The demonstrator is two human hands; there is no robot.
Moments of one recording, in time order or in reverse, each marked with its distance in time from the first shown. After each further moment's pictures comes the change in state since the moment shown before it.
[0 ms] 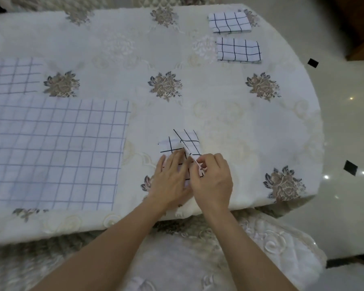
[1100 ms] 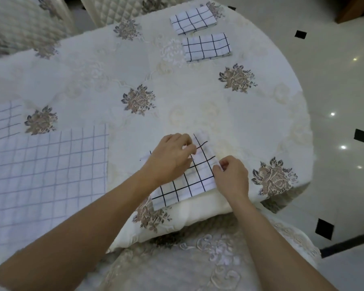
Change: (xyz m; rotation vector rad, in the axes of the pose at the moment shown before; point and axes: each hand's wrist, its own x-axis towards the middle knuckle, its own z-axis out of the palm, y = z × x) left_hand 0.106 0.026 -0.064 -0.008 0.060 0.533; right_hand 0.052 0.092 -0.031 0.089 -0.293 0.559
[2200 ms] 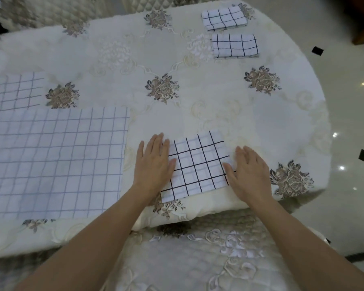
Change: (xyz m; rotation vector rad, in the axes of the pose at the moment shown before) left_hand -0.107 -0.021 0.027 0.146 -0.024 -0.582; right_hand -0.004 0.021 0.004 -0.689 0.008 -0.428
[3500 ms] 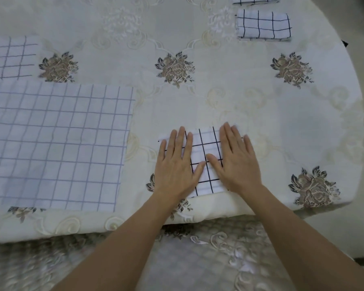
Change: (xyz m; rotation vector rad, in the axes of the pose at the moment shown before) left_hand -0.007 0.036 0.042 -0.068 -0.108 -0.086; right_hand 0.045 -0.040 0.045 -0.089 0.072 -0.329
